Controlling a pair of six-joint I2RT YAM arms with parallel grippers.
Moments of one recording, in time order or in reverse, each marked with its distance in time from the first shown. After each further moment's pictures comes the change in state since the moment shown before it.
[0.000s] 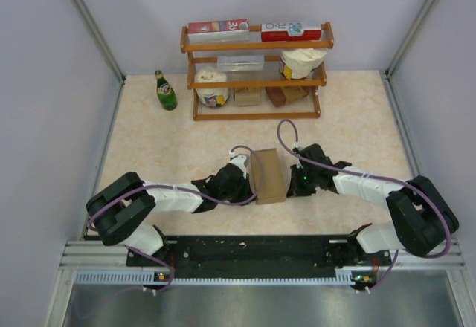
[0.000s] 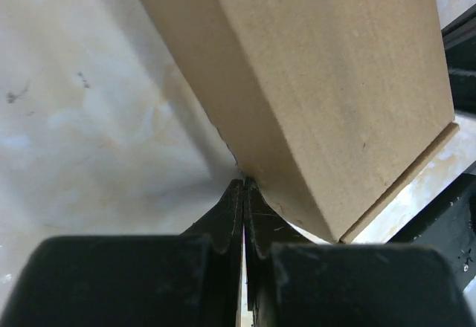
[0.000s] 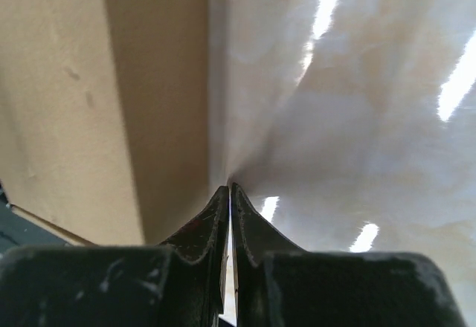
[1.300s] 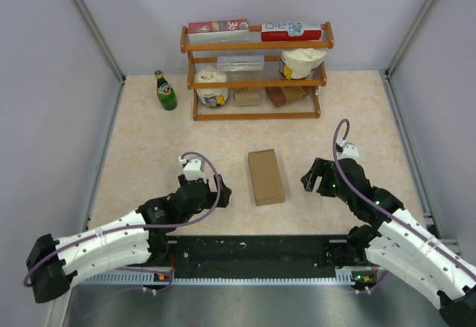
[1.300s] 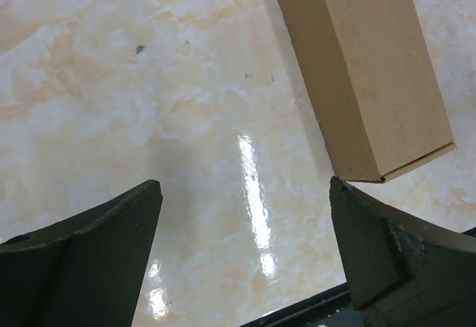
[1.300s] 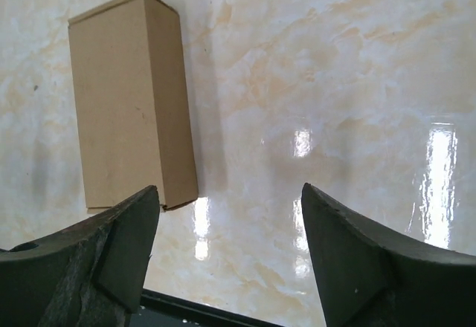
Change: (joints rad) left arm -0.082 -0.752 -0.147 -0.486 -0.471 -0.055; right arm 0.073 -0.693 -0.060 -0.267 0.407 0.156
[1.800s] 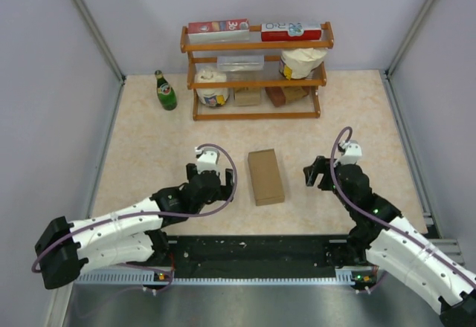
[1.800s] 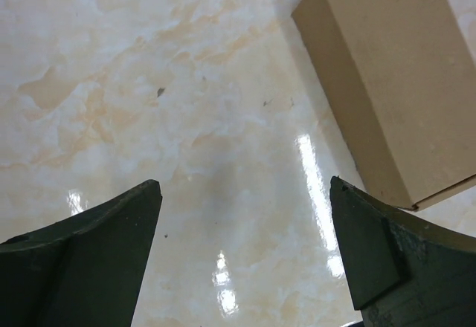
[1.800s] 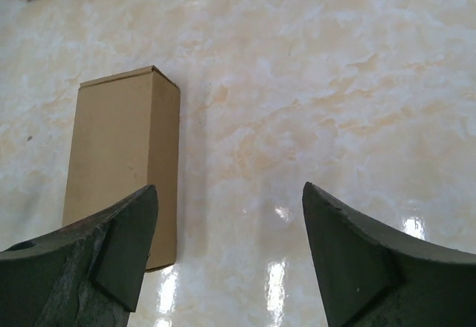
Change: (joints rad) left arm 0.000 0.184 0.109 -0.013 -0.079 0.153; right arm 0.000 -0.097 -0.099 0.232 0.141 -0.140
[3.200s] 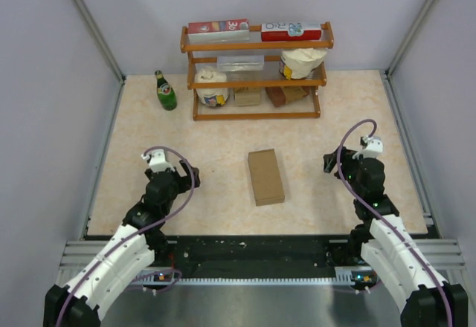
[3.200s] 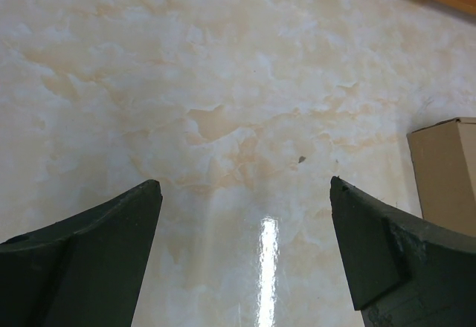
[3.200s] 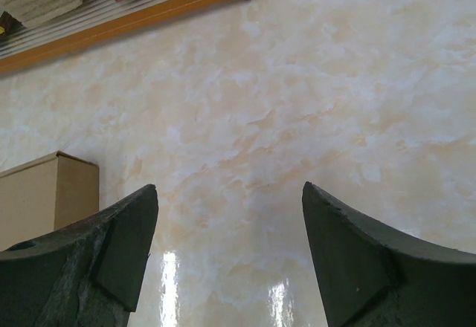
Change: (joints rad) left arm 0.556 -0.380 -0.260 0.148 0.182 0.086; right arm -0.484 0.087 -0.163 0.377 -0.277 -0.149
